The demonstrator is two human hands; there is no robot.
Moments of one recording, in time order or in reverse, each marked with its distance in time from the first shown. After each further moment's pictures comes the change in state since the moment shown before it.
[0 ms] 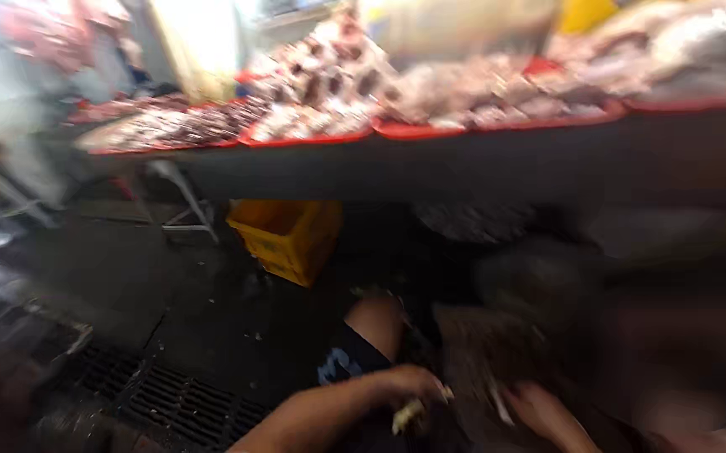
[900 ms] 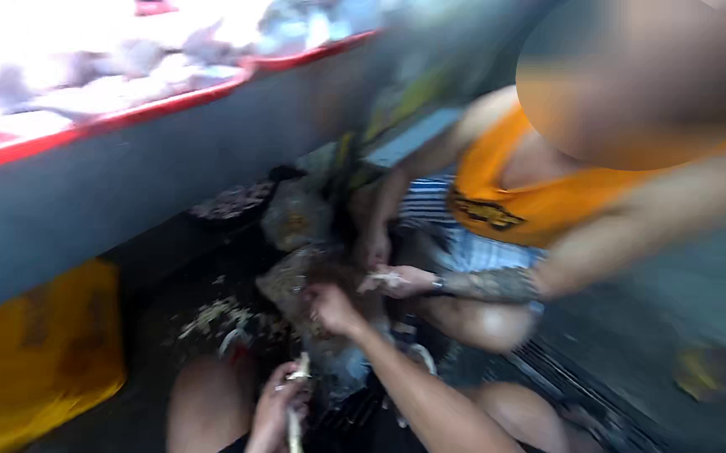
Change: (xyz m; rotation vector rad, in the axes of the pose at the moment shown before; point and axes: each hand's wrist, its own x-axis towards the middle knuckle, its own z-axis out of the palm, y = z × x) left_hand 0.022 0.031 -0.003 -0.290 -0.023 -0.103; right_hand 0.032 -0.066 -0.066 0.678 0.296 0.167
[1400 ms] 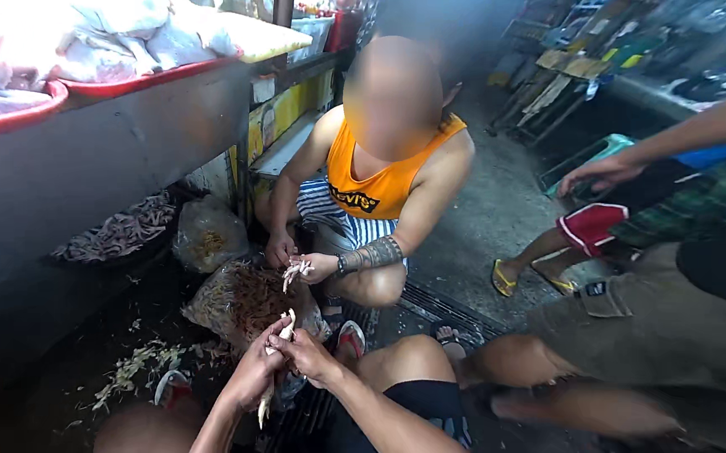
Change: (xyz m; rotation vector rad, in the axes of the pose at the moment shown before) left_hand 0.040 0.051 0.078 0.479 -0.720 0.194; right_hand -0.122 0.069 0.015 0.673 0.188 0.182
